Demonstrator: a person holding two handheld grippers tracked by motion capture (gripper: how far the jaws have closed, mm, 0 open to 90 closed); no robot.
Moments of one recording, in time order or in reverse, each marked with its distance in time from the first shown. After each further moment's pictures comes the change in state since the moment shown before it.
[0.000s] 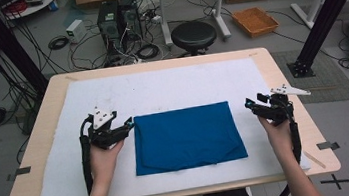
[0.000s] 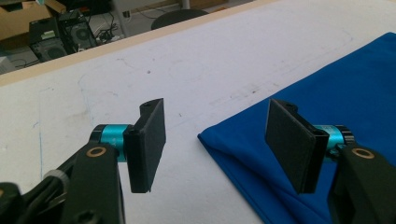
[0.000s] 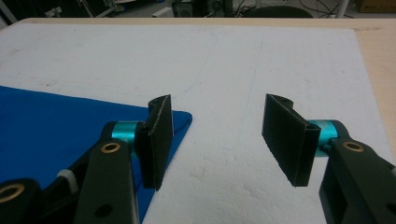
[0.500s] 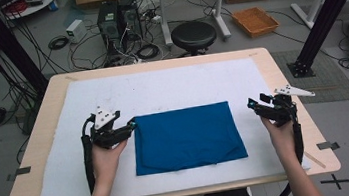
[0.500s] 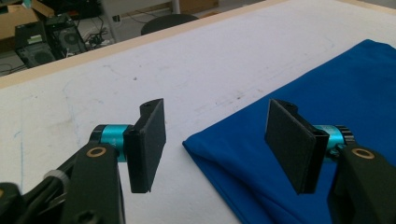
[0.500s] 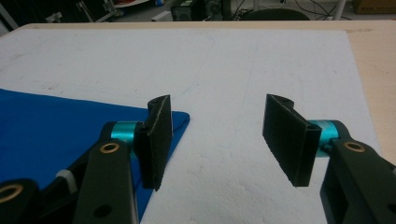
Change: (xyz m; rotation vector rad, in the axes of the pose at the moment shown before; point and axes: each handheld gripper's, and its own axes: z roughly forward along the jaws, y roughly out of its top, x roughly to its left) left arm -0.007 0.003 0.000 -0.004 -0.039 -0.008; right arm -0.002 -0.001 -0.008 -0.013 -0.002 0.009
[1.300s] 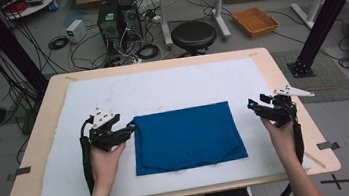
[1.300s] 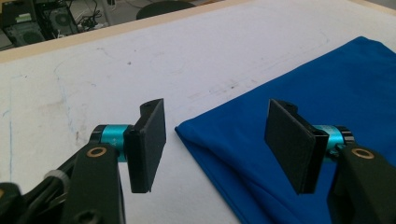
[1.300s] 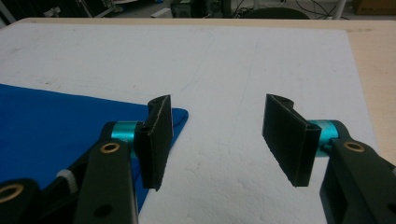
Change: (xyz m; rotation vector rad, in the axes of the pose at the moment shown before) left arm 0.000 -0.002 -0.012 0.033 -0.026 -0.078; right arm 0.000 -0.001 0.000 0.009 -0.002 -0.019
